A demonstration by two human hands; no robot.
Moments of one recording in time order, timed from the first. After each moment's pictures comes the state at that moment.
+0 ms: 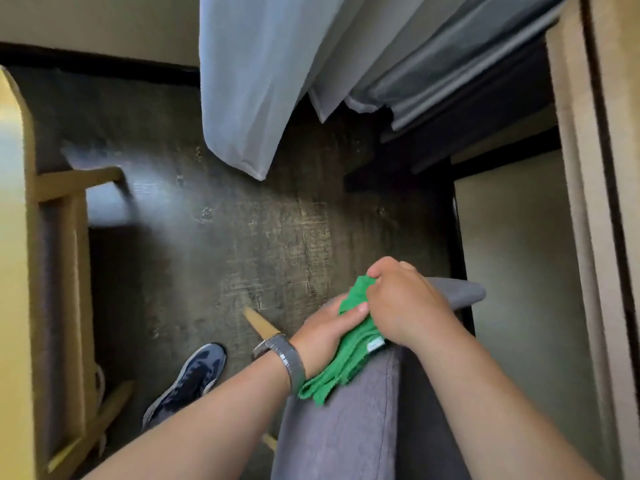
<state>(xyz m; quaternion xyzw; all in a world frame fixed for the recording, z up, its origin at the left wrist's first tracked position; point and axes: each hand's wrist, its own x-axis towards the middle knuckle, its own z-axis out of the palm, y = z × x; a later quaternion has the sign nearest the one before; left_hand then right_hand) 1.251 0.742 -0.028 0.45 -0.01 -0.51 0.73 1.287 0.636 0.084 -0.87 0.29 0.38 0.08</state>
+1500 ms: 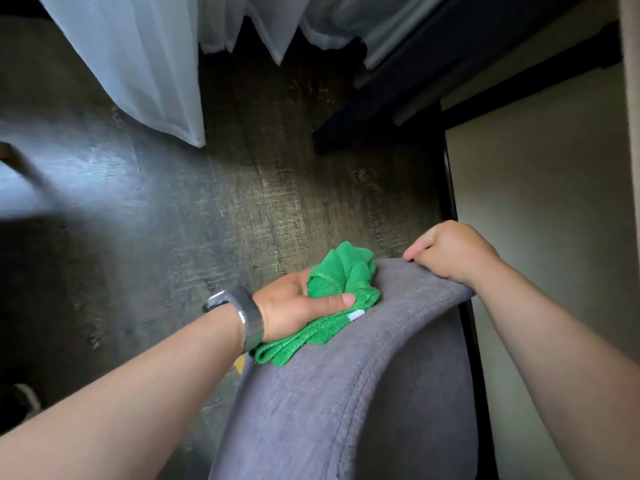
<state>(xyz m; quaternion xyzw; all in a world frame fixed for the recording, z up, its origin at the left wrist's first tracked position) 1.293 0.670 -0.098 0.52 -0.09 -0.62 0.58 1.292 0.418 -0.028 -0.86 0.32 0.39 0.02</state>
